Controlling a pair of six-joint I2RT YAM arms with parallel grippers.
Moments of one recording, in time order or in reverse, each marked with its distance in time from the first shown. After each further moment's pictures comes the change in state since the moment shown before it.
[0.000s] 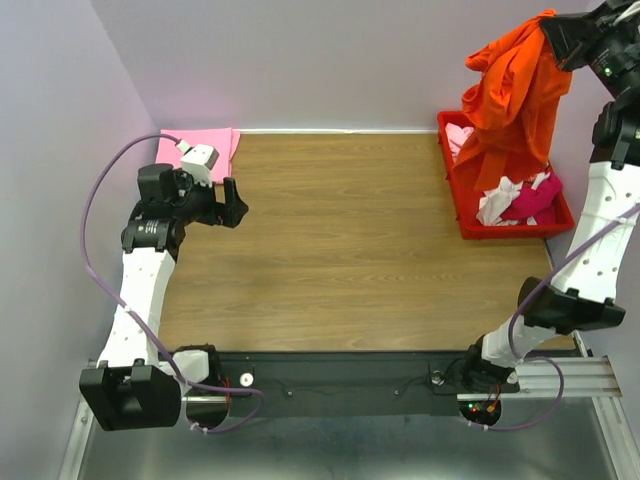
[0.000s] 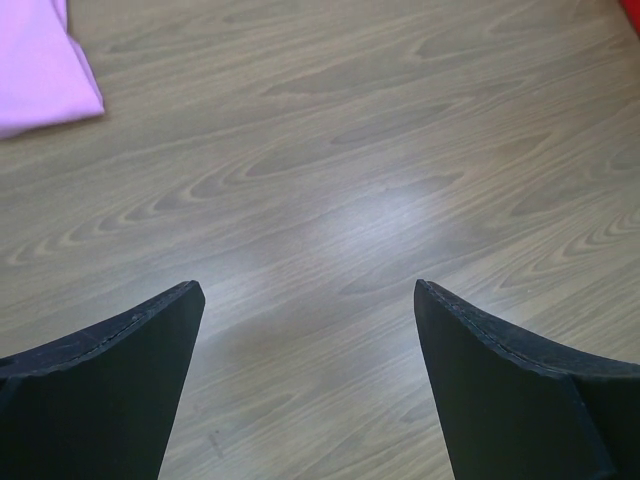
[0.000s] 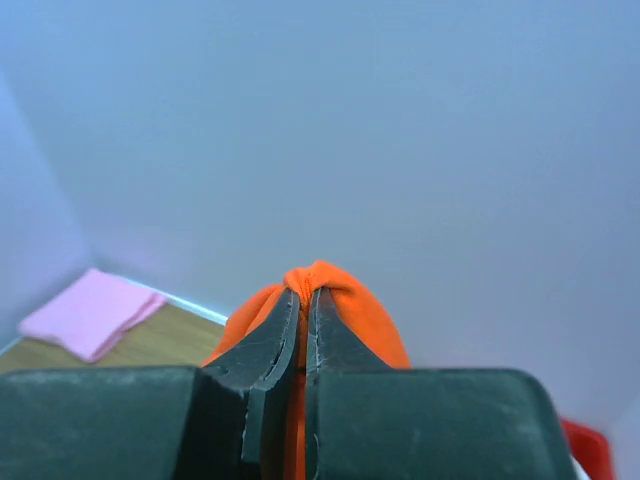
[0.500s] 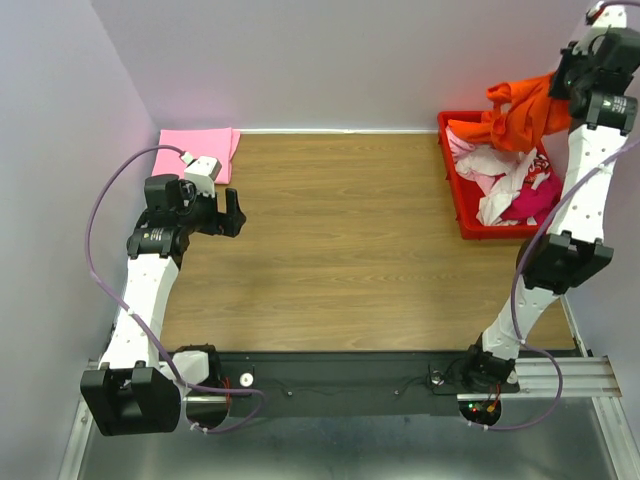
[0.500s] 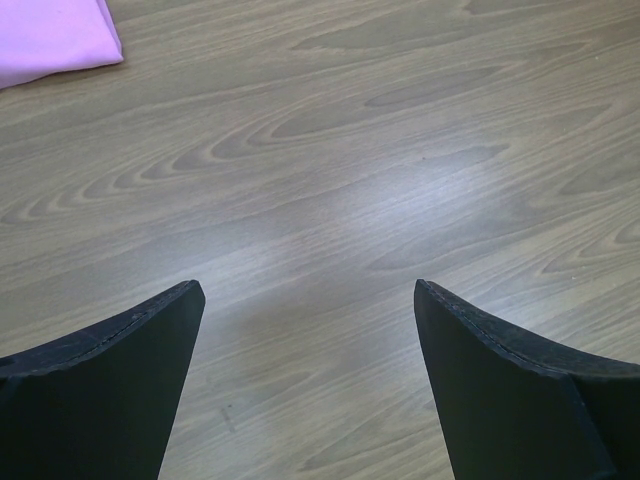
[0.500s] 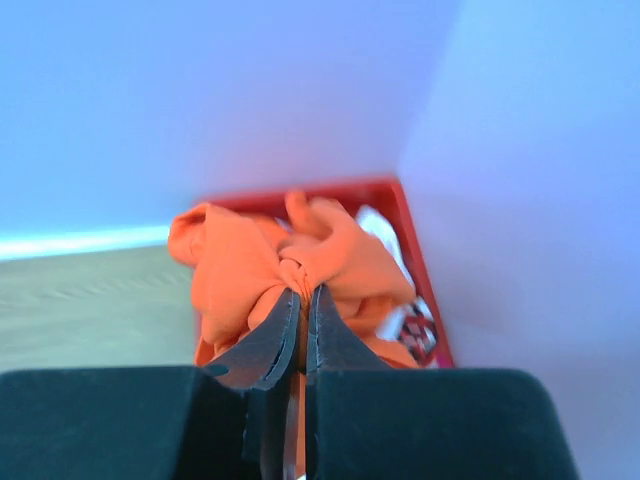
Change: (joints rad) left arm -0.008 -0.026 -0.081 0.015 -0.079 0.023; right arm 0.000 0.314 0.069 -0.334 0.523 -0.293
